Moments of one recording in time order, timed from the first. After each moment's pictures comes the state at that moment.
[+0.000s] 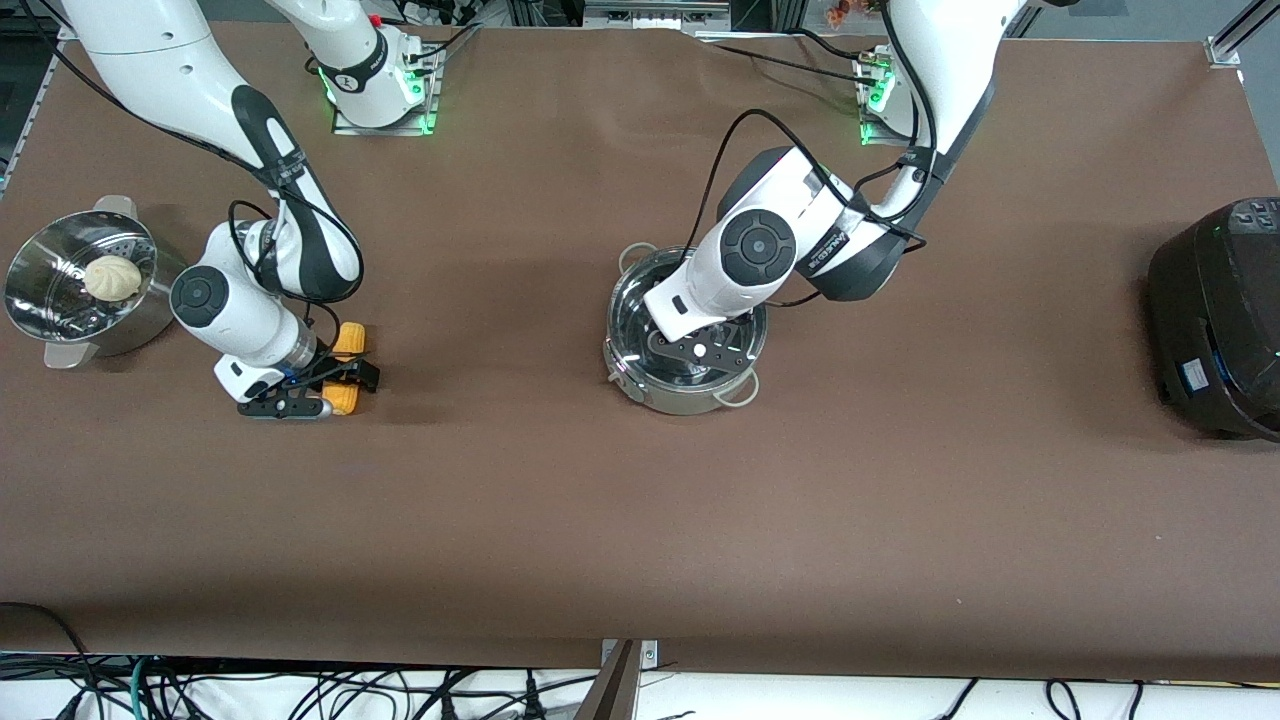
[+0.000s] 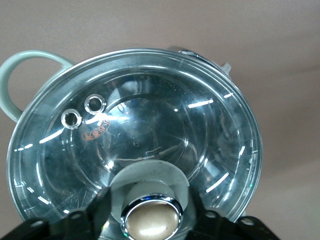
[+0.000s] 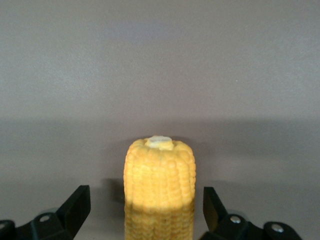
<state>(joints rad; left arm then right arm) -0.38 0.59 -0.32 -1.47 -0.08 1.93 -0.42 0.10 0.49 -0.04 -2.09 0.09 2.63 -0.01</state>
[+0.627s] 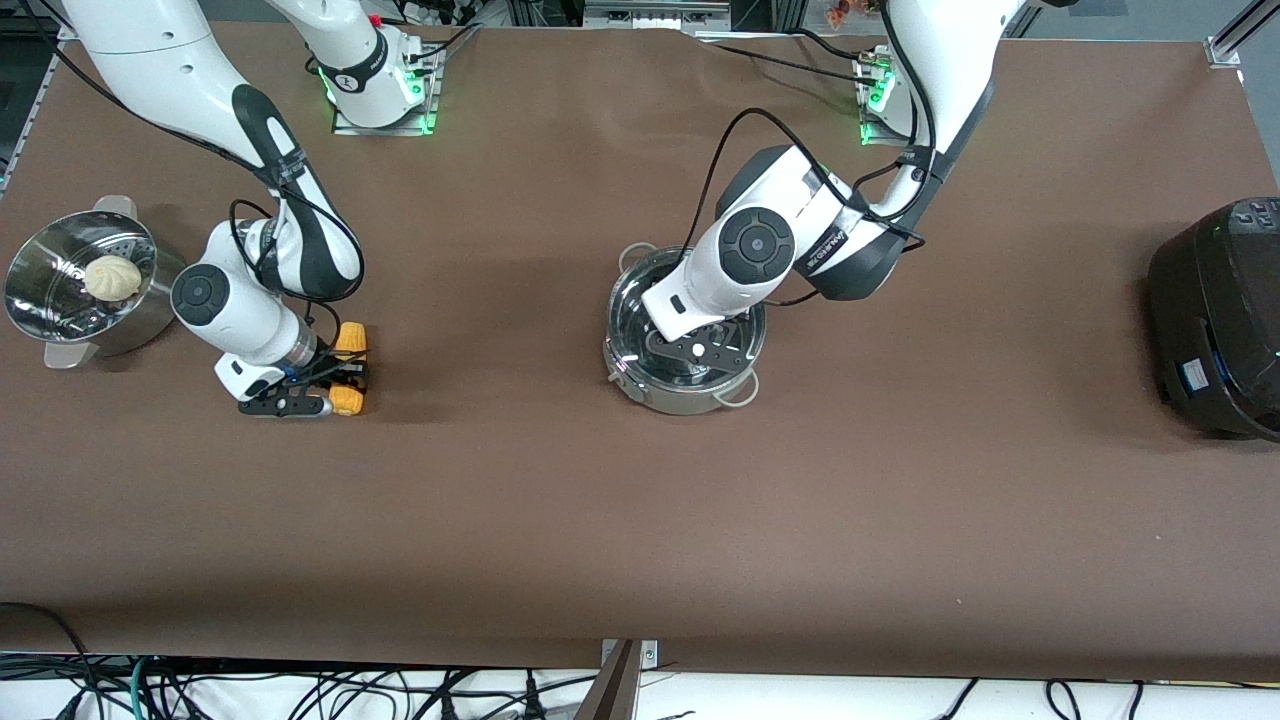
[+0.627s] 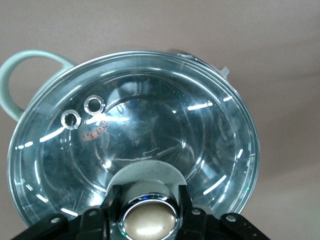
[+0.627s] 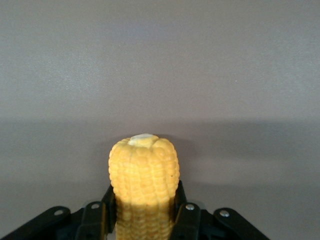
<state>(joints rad) -0.38 0.59 -0.33 -1.46 -0.08 1.93 -0.49 0.10 0.49 -0.04 -2.10 0.09 2.63 -0.01</state>
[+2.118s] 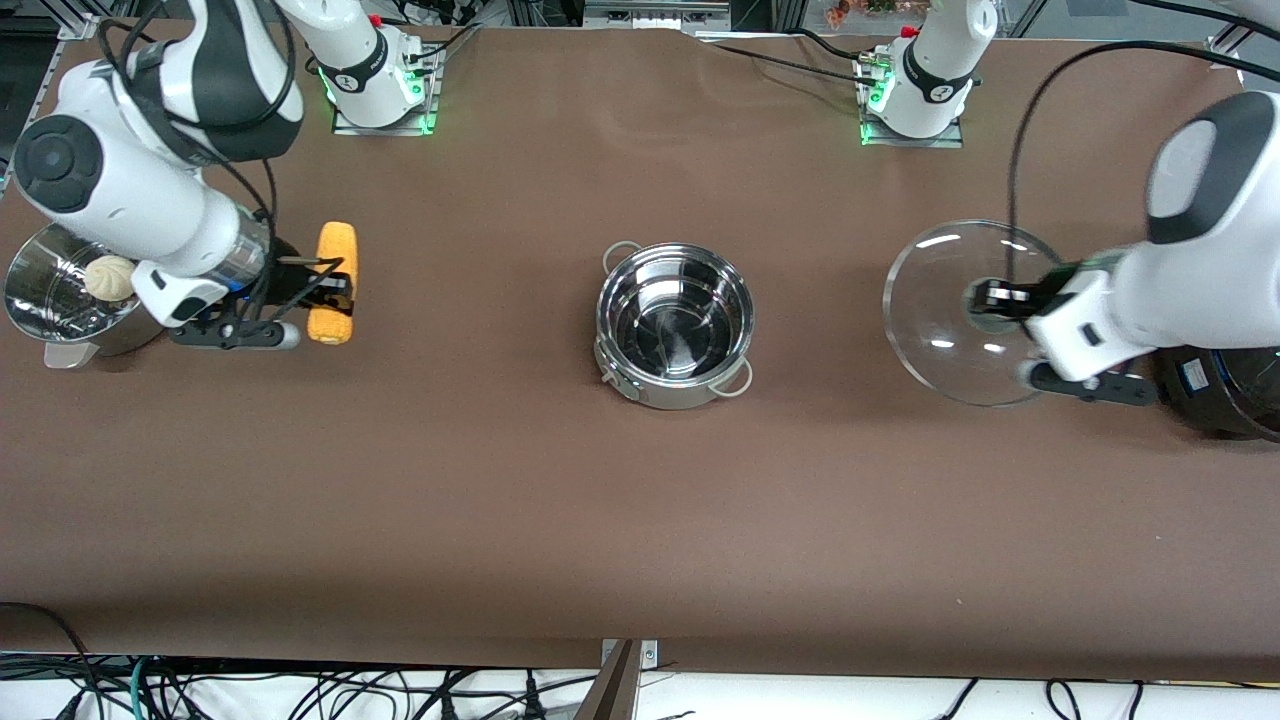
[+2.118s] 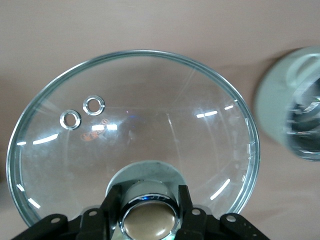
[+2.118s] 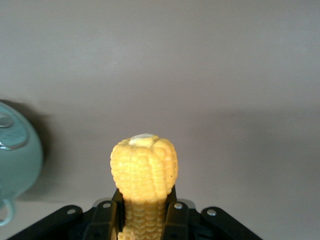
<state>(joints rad) 0.15 0.42 -0.30 -1.27 0.05 1.32 -0.01 0.11 0.12 0.15 -1.82 0.09 1.89 0.30</state>
